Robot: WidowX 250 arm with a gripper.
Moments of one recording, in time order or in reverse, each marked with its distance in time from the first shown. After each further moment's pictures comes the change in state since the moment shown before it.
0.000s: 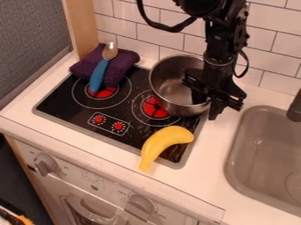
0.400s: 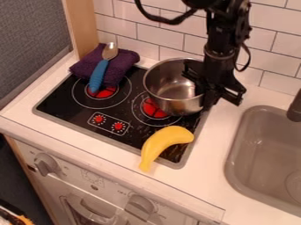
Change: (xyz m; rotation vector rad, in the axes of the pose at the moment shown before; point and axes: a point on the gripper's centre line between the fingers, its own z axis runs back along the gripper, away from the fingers) arm -0.004 0.002 0.020 0.015 -0.013 -0.060
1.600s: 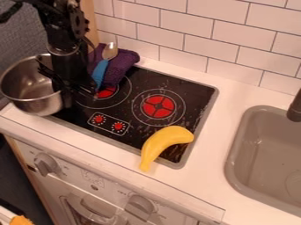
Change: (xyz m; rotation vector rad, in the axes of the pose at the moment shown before) arm -0.146 0.173 0.015 0.209 0.064 0.243
